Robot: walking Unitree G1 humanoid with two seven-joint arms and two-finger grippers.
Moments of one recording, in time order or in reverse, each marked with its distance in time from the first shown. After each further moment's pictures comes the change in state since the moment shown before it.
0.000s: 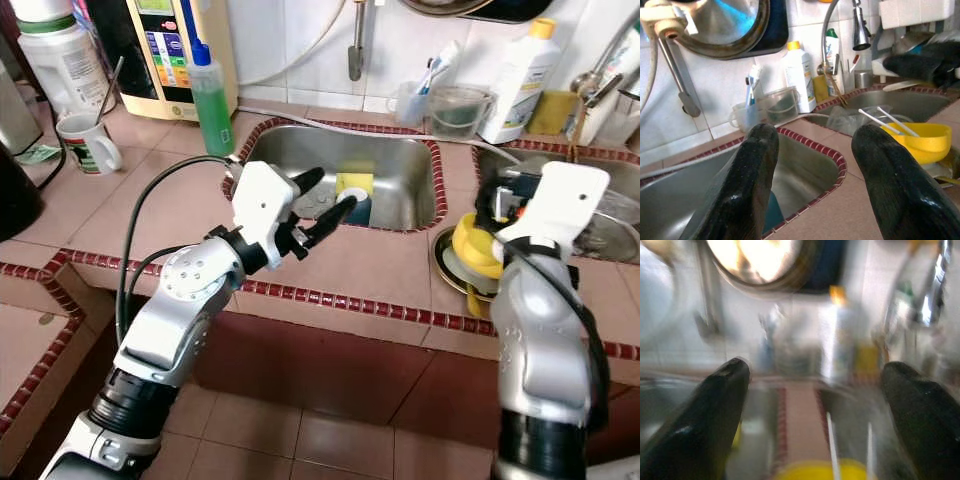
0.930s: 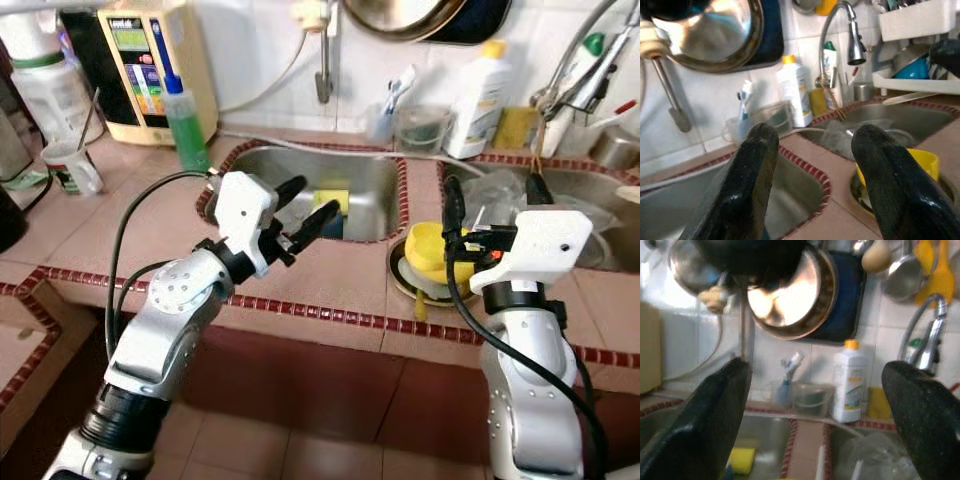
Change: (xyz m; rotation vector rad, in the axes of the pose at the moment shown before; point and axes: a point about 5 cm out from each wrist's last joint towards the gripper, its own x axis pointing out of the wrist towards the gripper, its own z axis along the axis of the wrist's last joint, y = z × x) left arm -0.016 0.008 -0.009 -0.023 0.017 0.056; right arm -0.041 0.019 -0.004 -0.012 -0.101 0.154
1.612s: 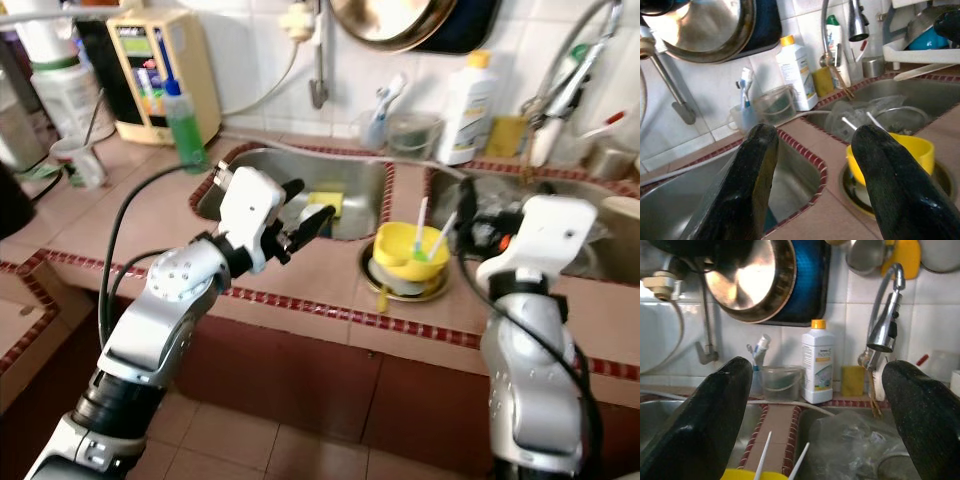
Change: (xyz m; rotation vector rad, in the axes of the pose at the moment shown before) left arm 0.006 0.004 0.001 0.071 0.105 -0.021; right arm 0.015 -0.020 -0.008 0.006 0.103 -0.169
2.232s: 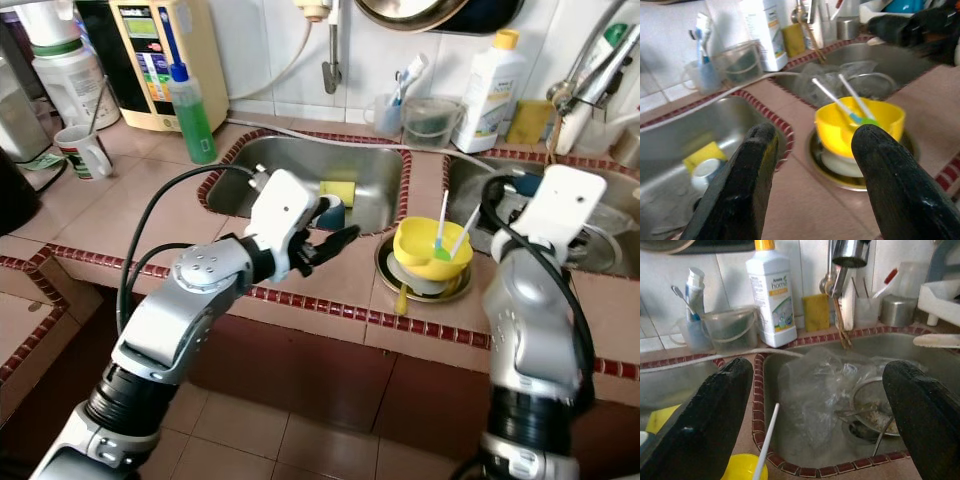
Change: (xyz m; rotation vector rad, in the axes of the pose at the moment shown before) left arm 0.014 -0.027 0.009 -0.086 0.129 -0.123; right arm 0.047 -0.013 -0.015 0.042 0.248 -0.243
